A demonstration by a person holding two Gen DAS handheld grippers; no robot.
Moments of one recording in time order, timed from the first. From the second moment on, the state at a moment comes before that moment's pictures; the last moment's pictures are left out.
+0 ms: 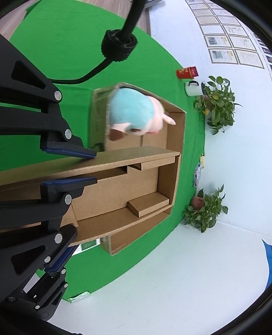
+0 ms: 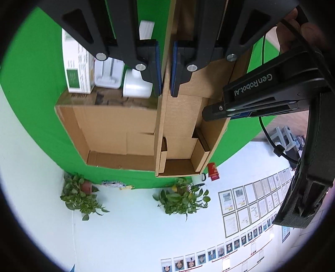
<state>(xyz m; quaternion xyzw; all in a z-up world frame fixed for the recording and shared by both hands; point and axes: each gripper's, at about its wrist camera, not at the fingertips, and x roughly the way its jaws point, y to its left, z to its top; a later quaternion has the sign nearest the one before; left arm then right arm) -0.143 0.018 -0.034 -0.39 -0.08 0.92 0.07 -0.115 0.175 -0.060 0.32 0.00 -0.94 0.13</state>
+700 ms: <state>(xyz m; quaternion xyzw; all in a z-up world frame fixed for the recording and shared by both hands) -0.313 0.011 0.044 -0.37 -0.03 0.92 0.08 -0.240 0.176 -0.008 0.28 0.00 -0.95 0.10</state>
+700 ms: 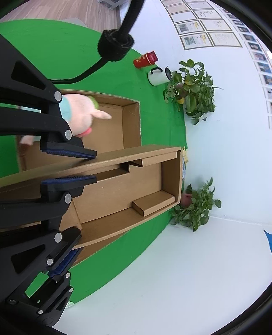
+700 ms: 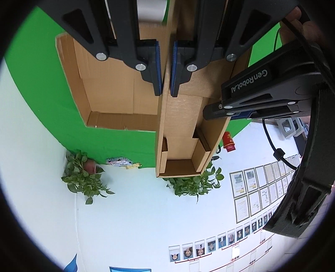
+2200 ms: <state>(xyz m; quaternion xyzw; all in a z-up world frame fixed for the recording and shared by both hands) -0.423 -0.019 -0.086 -0.50 -0.03 0.87 0.02 -0.364 0.167 -0.130 0.45 -0.05 -0.88 0.15</state>
